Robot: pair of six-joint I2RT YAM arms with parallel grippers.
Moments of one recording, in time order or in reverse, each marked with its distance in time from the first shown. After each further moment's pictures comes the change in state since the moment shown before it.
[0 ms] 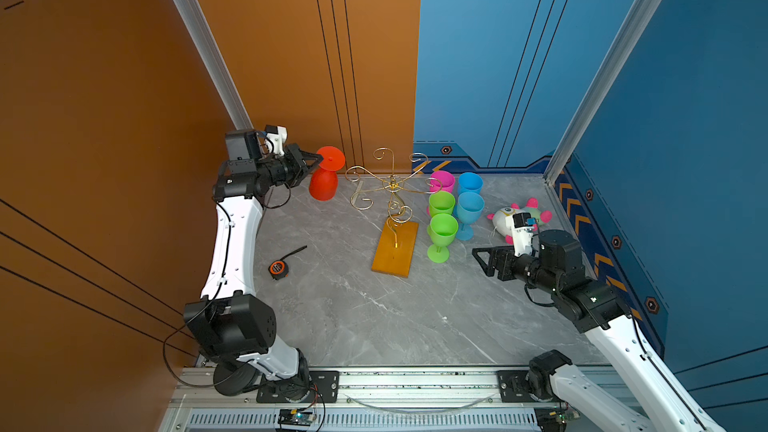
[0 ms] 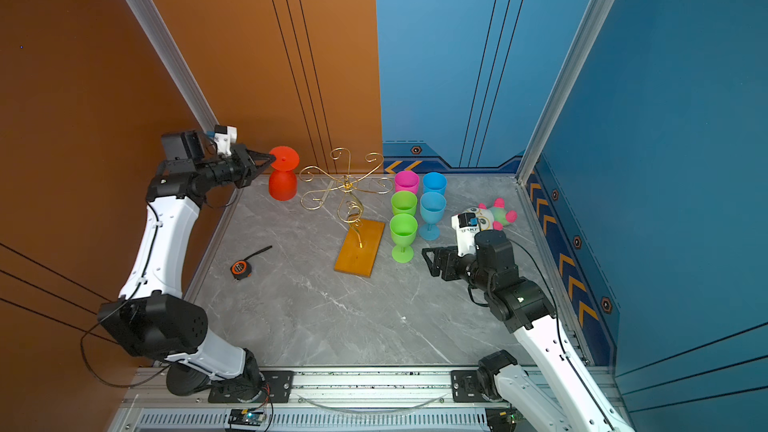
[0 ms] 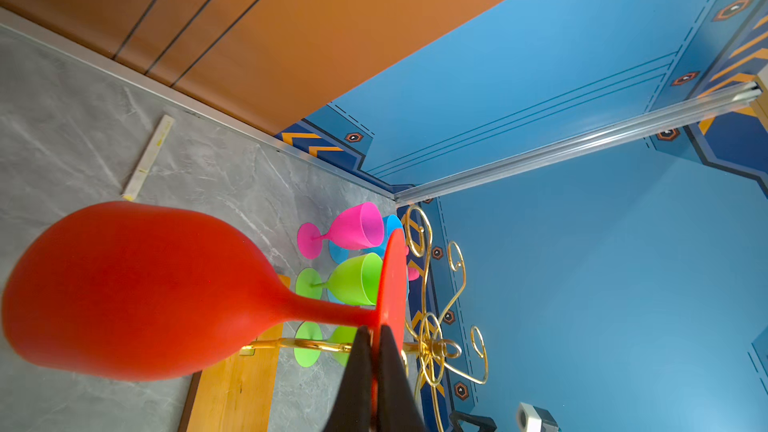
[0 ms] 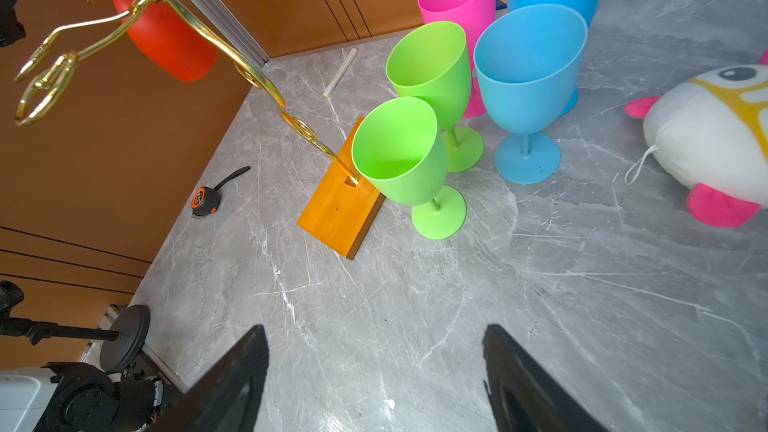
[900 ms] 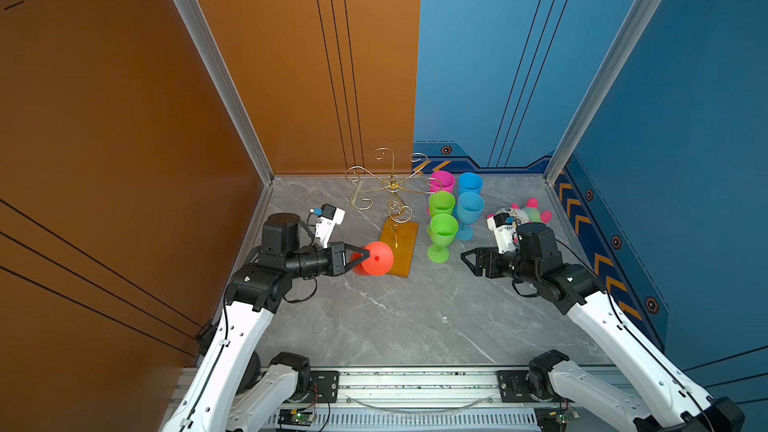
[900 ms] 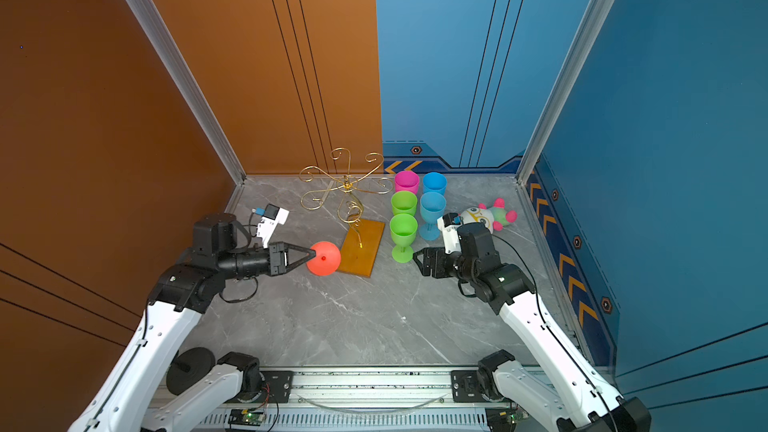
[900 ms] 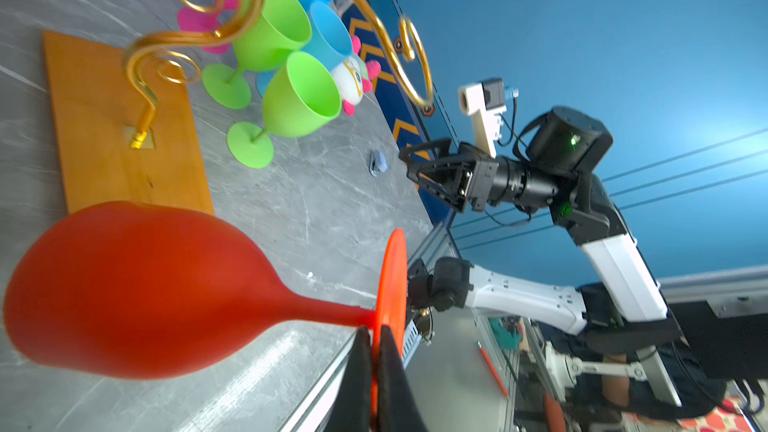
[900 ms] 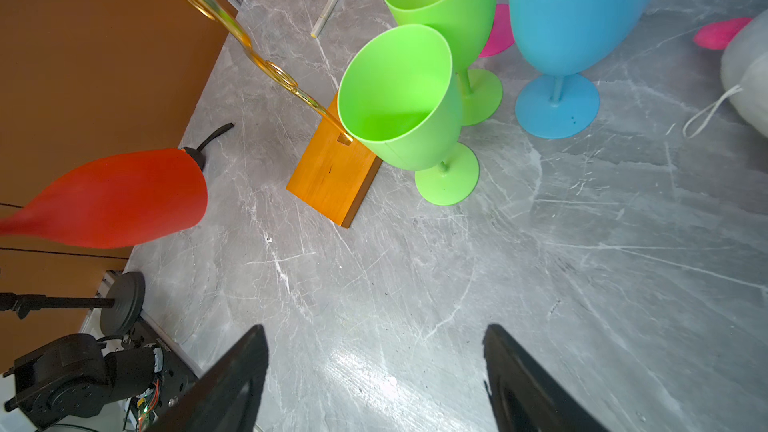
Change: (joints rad) left arm -0.442 -0.645 -0.661 -0.113 0.058 0.259; right arm 0.037 0.162 0.014 -0.020 -0.030 -0.001
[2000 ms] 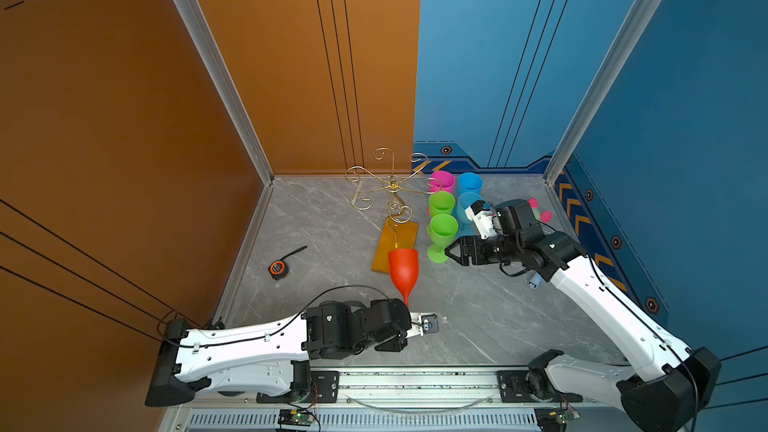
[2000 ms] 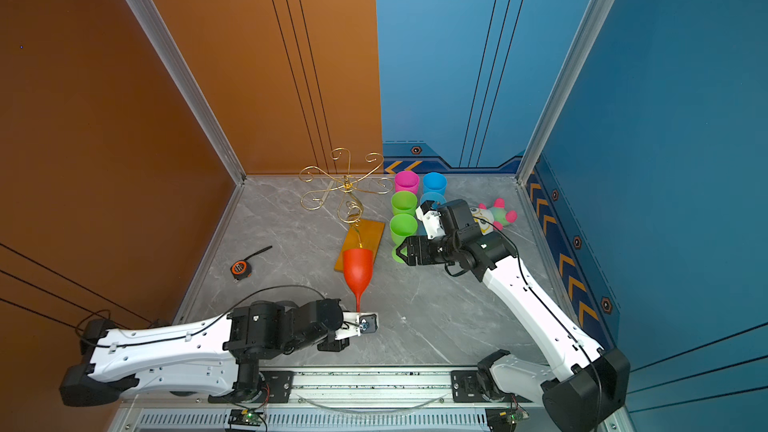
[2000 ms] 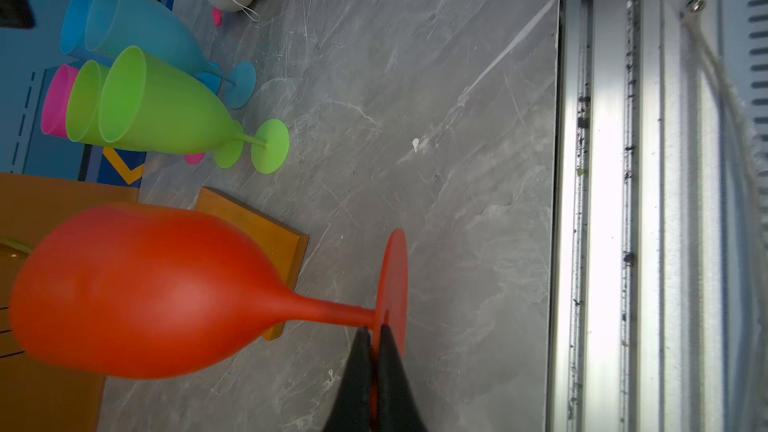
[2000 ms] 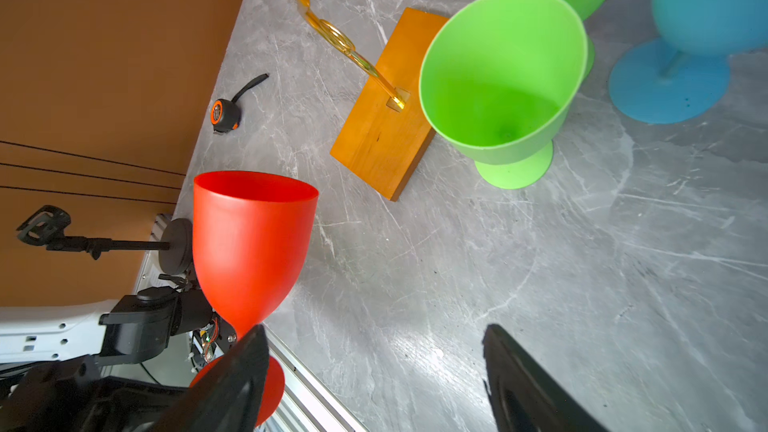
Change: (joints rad) left arm -1.128 0.158 -0.132 0.015 -1.245 0.839; right arm 0.071 0.247 0.286 -0.175 -0.109 -0.011
